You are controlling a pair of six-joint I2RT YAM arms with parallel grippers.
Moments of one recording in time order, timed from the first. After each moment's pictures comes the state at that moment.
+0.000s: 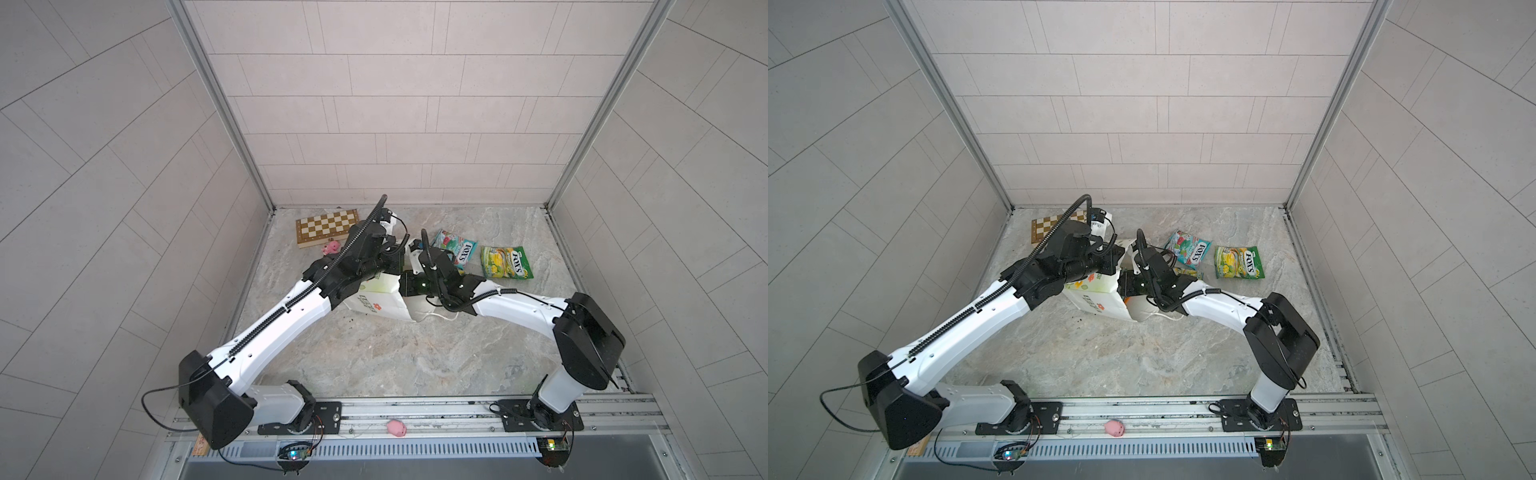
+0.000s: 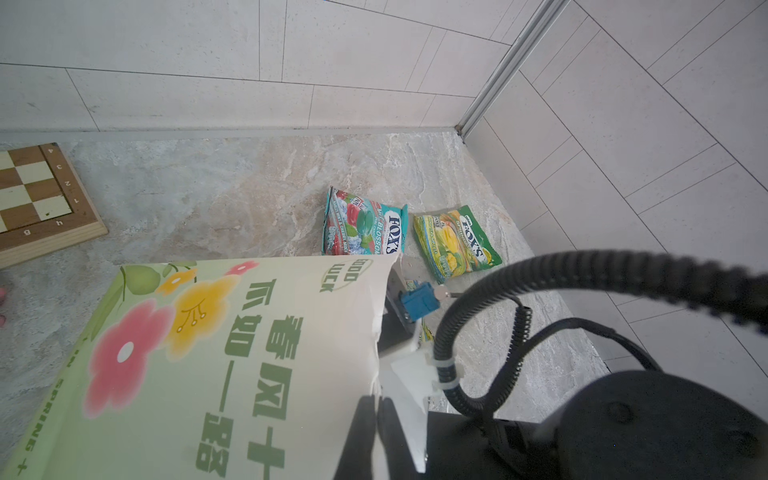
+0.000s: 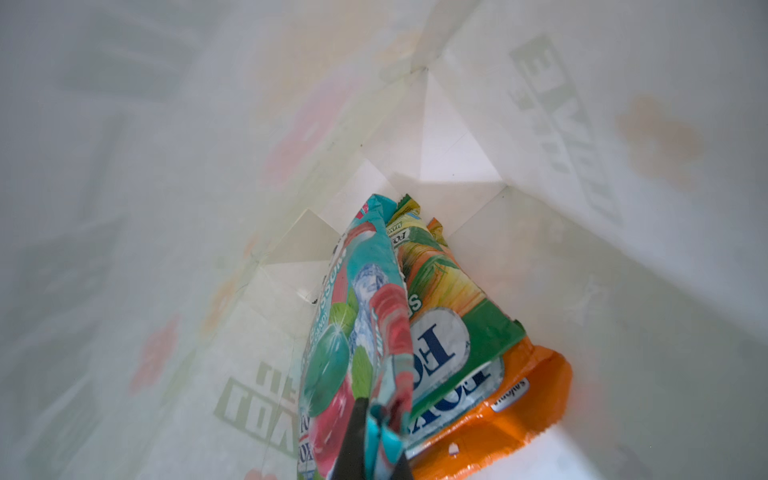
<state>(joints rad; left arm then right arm) -0.66 1.30 1.25 -0.48 0.00 -0.42 0.75 1.63 1.07 0.00 -0.16 0.65</state>
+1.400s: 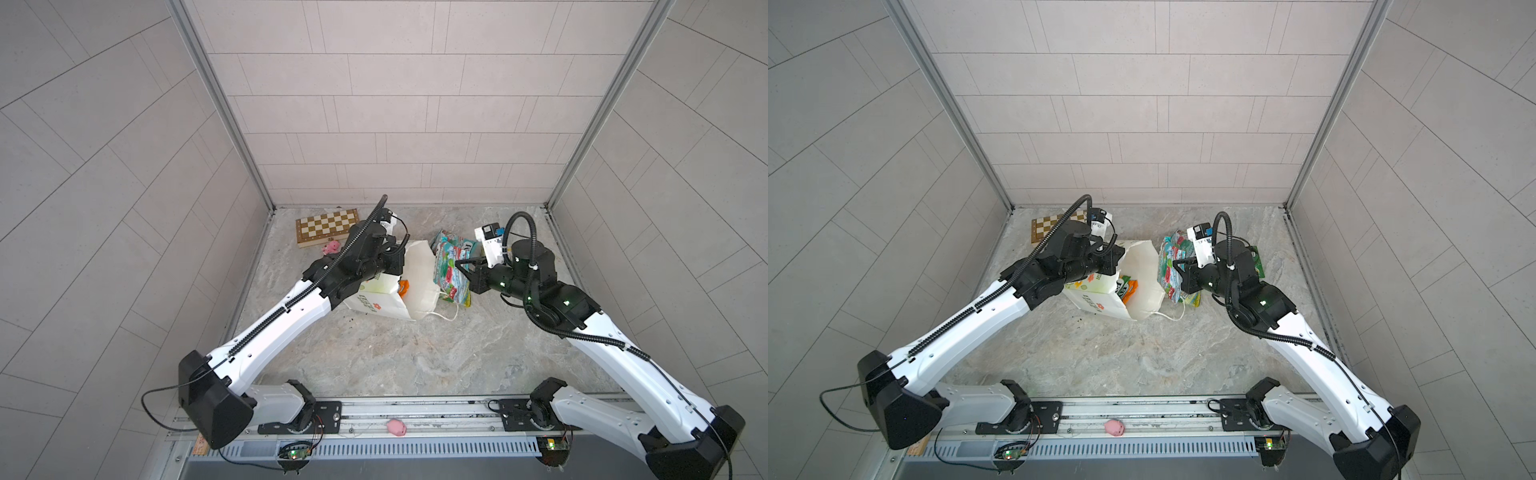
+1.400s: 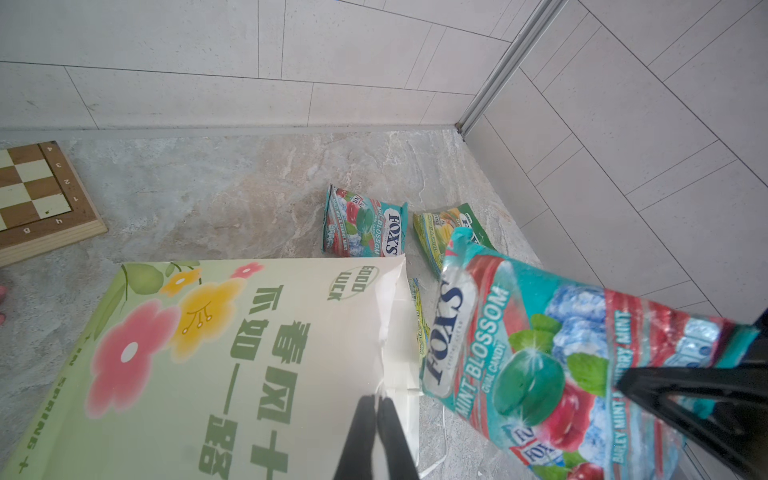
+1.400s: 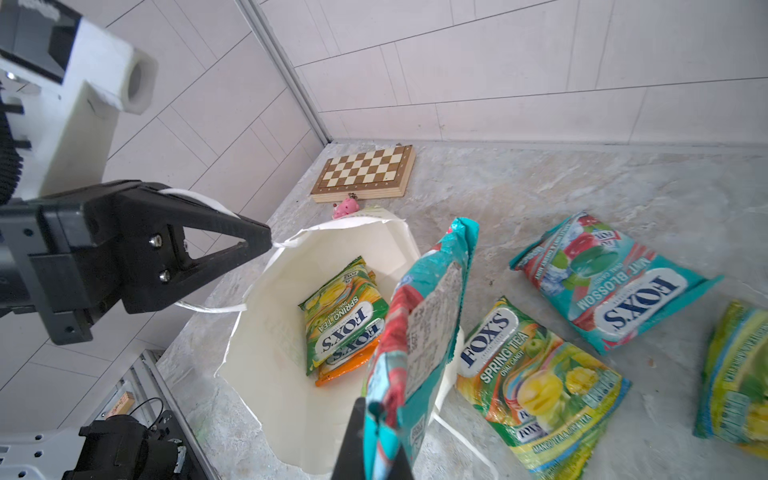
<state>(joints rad) -0.66 1.30 1.25 -0.49 0.01 -0.42 0.48 0.98 1.02 -0.45 -0.22 0.34</state>
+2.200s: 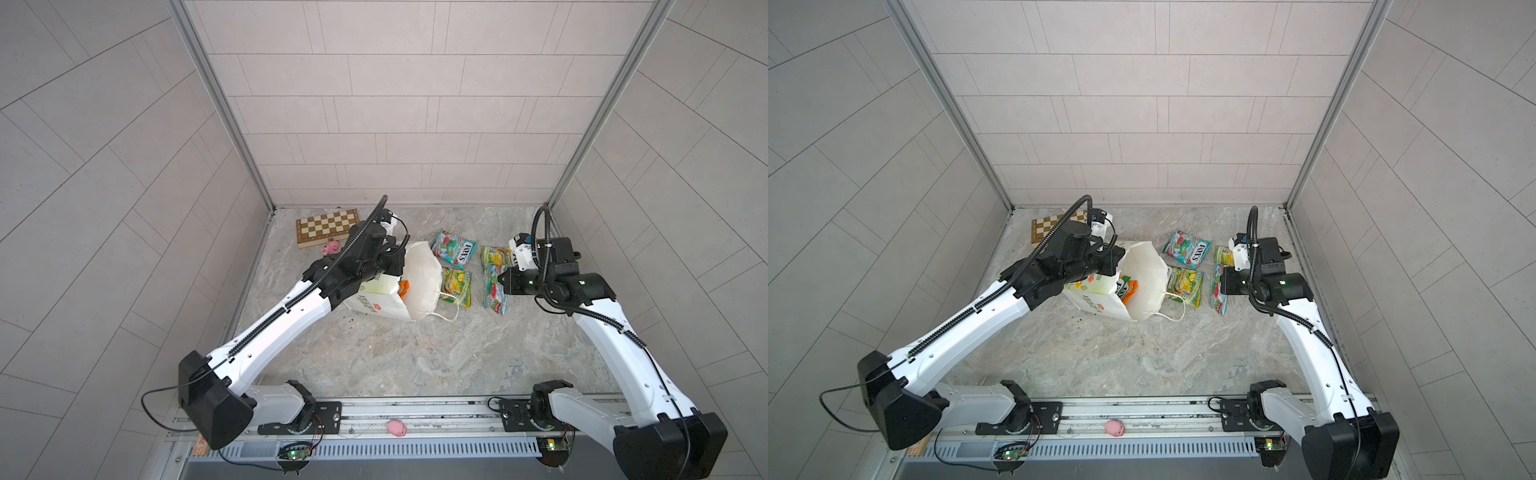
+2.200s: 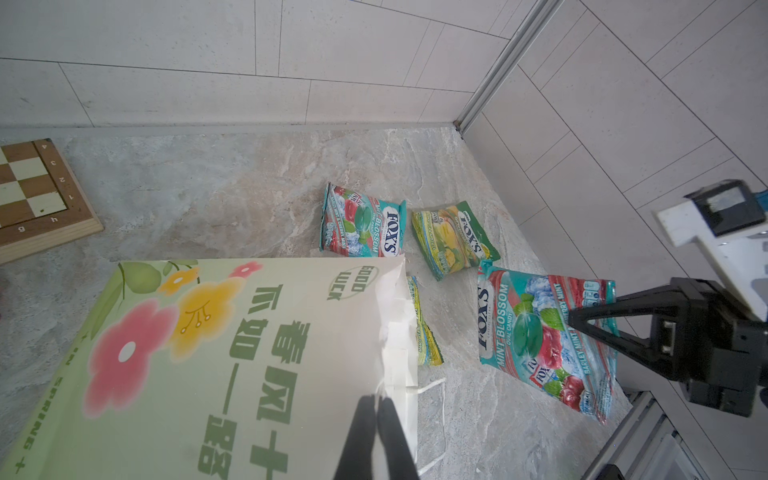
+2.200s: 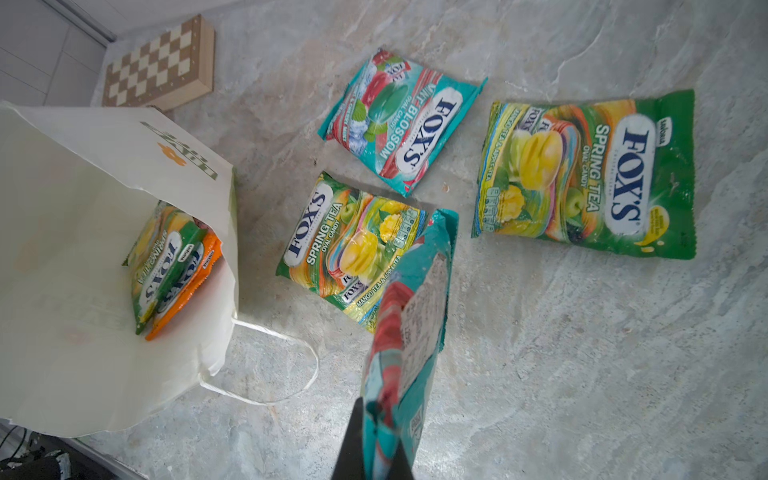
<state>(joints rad) -0.66 1.30 1.25 -0.49 0.01 -0.42 0.08 1.08 1.03 -0.84 -0.28 0.17</state>
